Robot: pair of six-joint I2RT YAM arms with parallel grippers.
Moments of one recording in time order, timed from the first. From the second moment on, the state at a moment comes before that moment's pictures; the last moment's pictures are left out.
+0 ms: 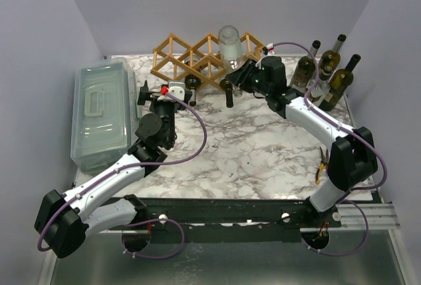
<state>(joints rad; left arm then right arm) -0.71 1.02 0.70 0.63 -0.74 0.51 0.47 1.64 1.28 0.05 -0.09 0.76</state>
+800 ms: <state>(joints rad) -0.68 1.02 0.70 0.63 -0.73 0.48 0.47 1.77 1.37 0.11 -0.02 0.75</state>
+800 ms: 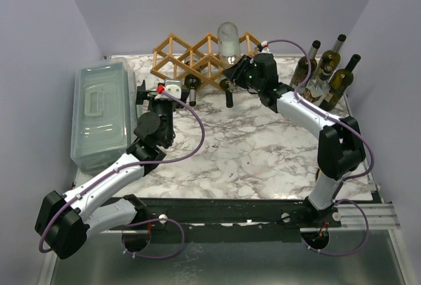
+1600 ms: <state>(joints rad) -0.68 1.02 0.70 0.60 -0.72 0.44 0.47 1.63 1.38 -0.01 0.04 0.64</state>
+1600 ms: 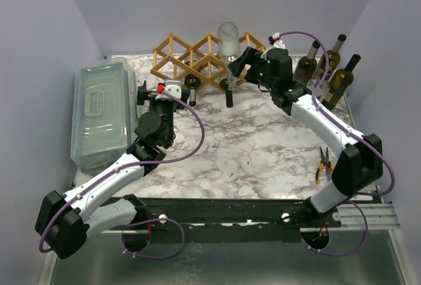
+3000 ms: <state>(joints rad) -0.68 1.05 0.70 0.57 -0.72 0.37 0.01 1.08 0.78 0.10 0.43 0.36</state>
